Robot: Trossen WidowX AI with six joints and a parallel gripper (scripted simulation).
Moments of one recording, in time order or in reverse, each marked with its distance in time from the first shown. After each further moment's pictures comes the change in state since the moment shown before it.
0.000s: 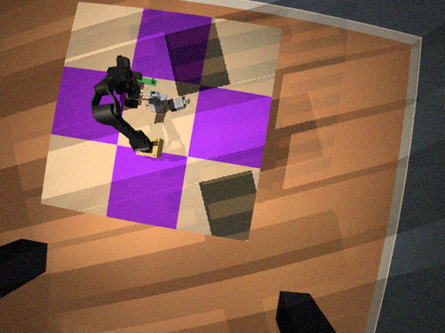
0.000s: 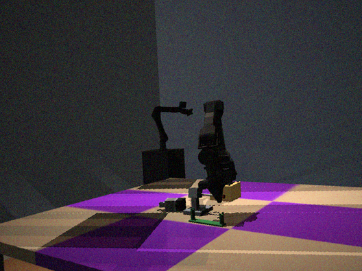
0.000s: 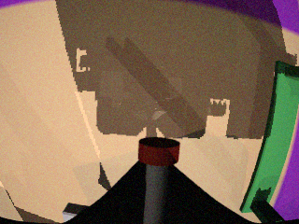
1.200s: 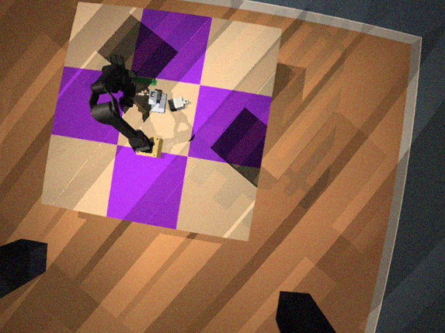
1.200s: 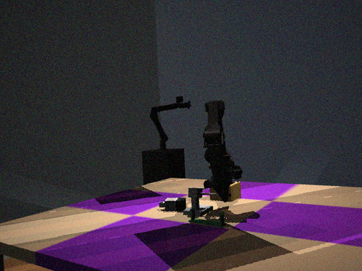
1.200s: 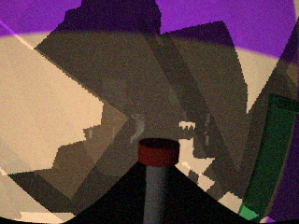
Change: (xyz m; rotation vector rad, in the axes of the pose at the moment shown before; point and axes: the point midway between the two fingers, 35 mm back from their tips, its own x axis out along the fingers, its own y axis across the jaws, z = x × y) arm -0.002 -0.002 0.027 -0.002 -0.034 0.007
